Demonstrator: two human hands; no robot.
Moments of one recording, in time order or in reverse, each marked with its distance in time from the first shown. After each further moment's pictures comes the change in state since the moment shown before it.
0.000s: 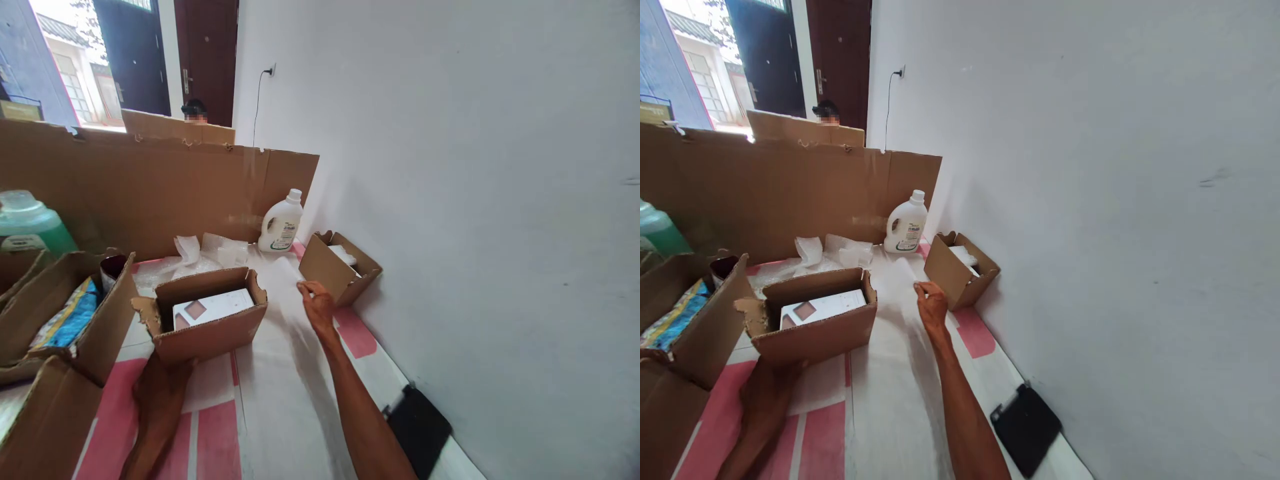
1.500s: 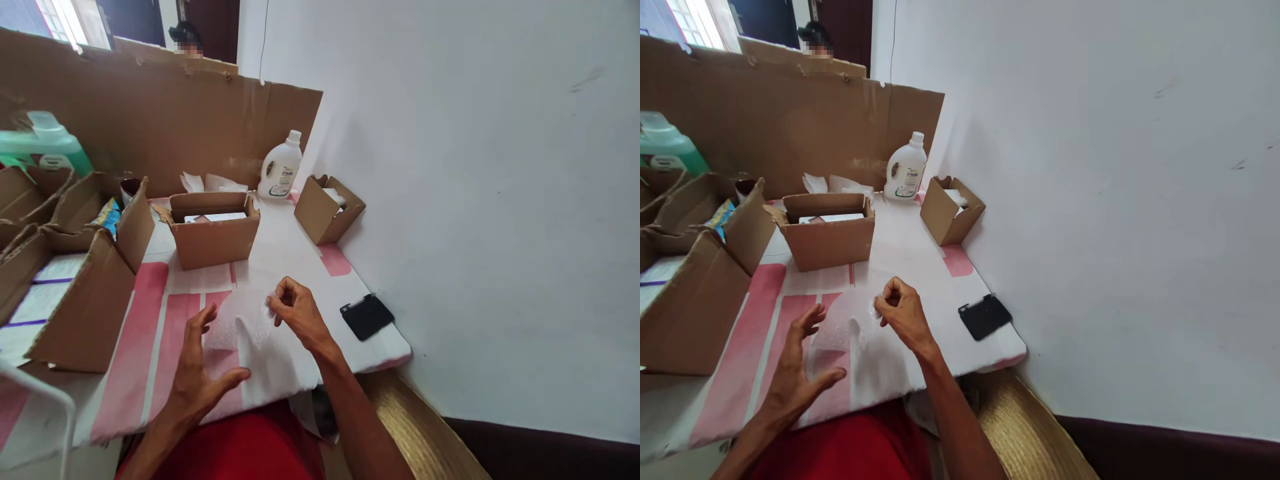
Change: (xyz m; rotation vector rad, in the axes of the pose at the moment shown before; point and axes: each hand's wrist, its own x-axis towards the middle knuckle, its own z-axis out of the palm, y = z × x) left_hand -0.200 0.019 -0.048 -0.374 -0.155 0.437; right_hand -0.214 -0.116 -0.094 0.513 -0.534 0.379
